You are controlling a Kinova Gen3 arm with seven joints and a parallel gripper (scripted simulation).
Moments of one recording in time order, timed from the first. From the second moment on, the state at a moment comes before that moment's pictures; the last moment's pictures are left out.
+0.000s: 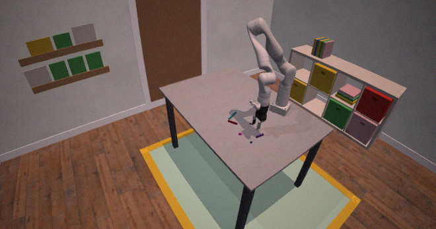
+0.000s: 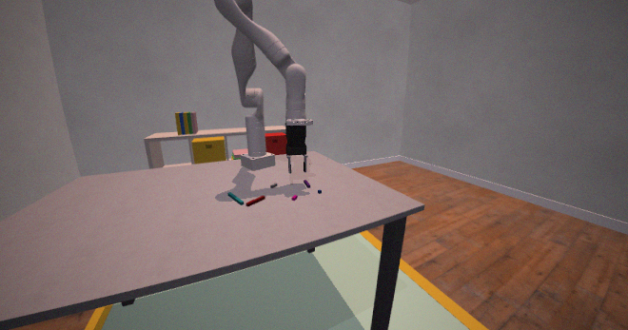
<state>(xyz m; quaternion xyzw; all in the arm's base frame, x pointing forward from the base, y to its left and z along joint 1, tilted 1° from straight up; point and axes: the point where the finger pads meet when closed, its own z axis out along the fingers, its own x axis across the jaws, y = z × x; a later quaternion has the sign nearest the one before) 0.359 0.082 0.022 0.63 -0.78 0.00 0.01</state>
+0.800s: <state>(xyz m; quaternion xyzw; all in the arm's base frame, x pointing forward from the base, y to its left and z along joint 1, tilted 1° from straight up) 0.351 0.066 0.015 0.25 -0.97 0.00 0.03</state>
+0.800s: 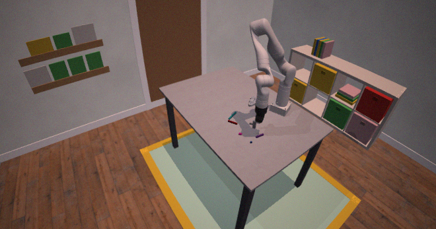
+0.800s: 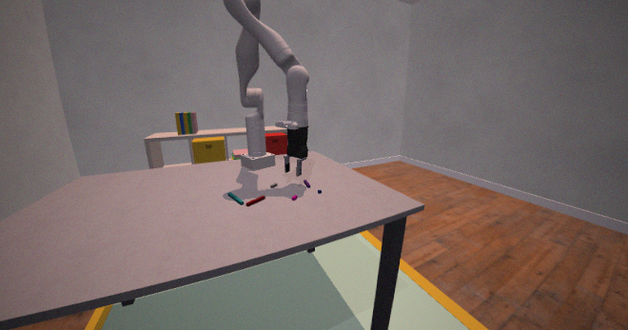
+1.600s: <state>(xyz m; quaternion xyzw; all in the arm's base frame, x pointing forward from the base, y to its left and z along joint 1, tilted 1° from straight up) 0.354 0.073 0.018 -0.21 -0.98 0.01 0.01</state>
